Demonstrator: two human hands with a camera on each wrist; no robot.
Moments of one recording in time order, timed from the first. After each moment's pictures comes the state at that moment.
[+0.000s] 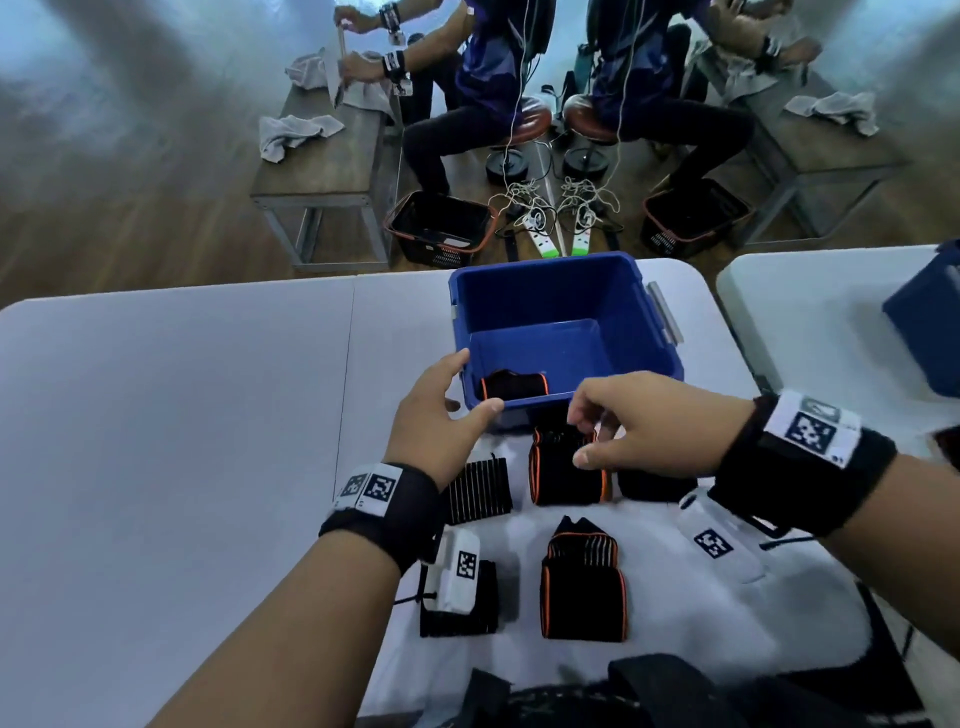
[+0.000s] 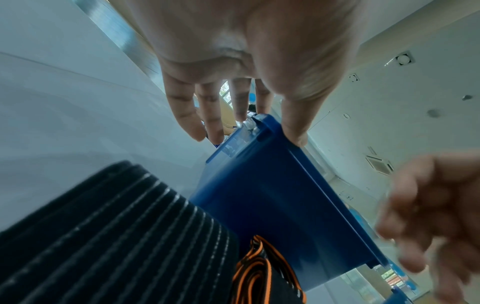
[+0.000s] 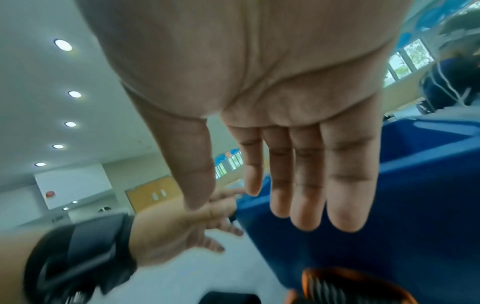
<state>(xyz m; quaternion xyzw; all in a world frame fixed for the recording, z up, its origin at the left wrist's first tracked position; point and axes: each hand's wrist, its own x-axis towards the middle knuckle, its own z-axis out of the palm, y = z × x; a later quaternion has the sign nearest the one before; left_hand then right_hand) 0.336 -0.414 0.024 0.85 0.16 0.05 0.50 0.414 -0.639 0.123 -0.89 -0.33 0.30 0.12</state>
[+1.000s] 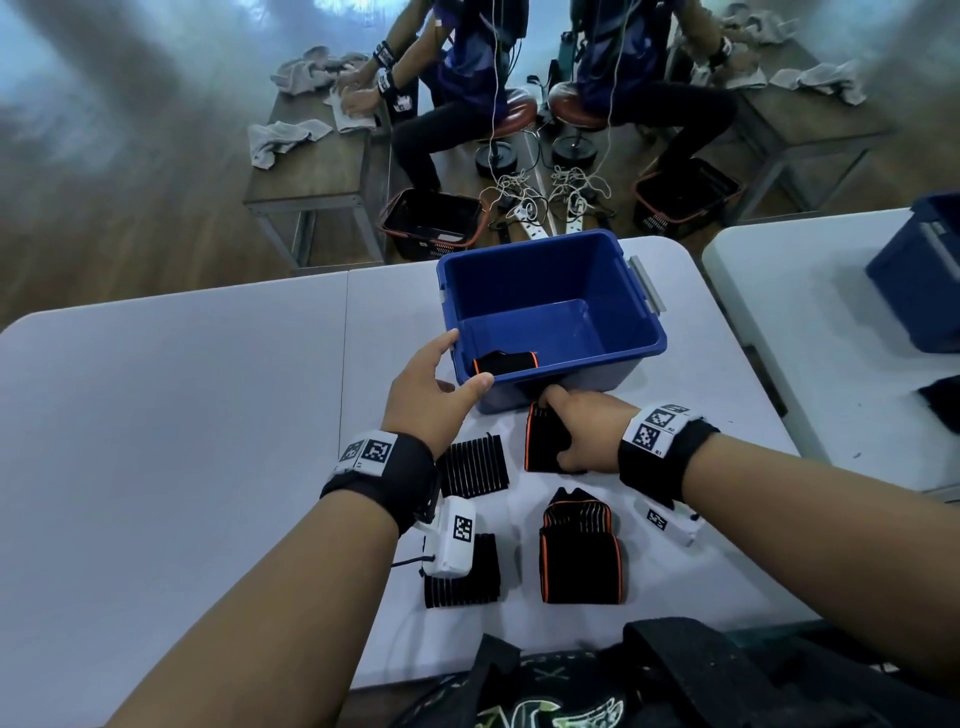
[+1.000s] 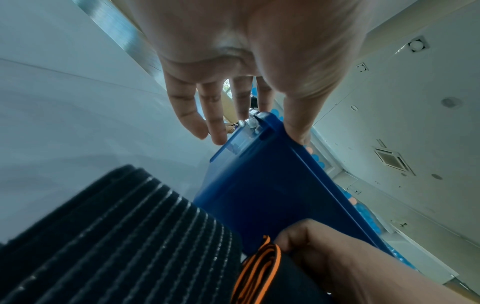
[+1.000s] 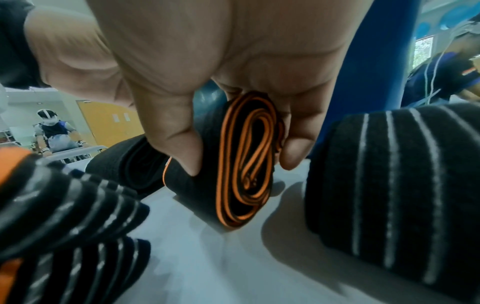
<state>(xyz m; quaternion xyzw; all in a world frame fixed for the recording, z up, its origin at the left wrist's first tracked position) 0.341 -0.414 0.021 0.85 0.18 0.05 0.49 0.406 -0.626 0.021 -0.91 -0.31 0.29 0.05</state>
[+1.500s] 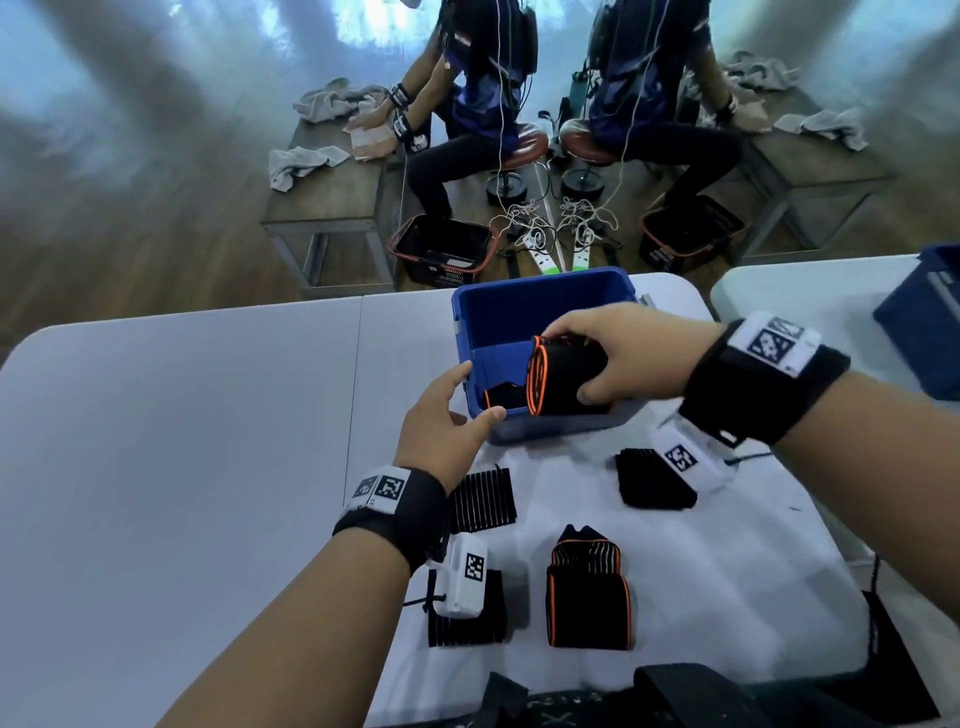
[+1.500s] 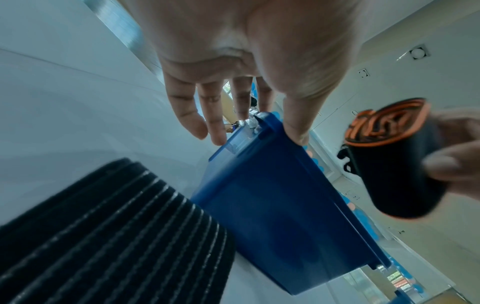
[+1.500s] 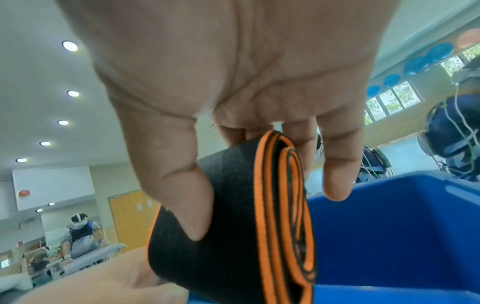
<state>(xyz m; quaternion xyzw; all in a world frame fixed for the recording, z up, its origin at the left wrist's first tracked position) 0.340 -0.414 0.022 0.83 0.19 0.04 0.52 0.456 -0.616 0.154 -0.90 -0.35 0.23 0.14</state>
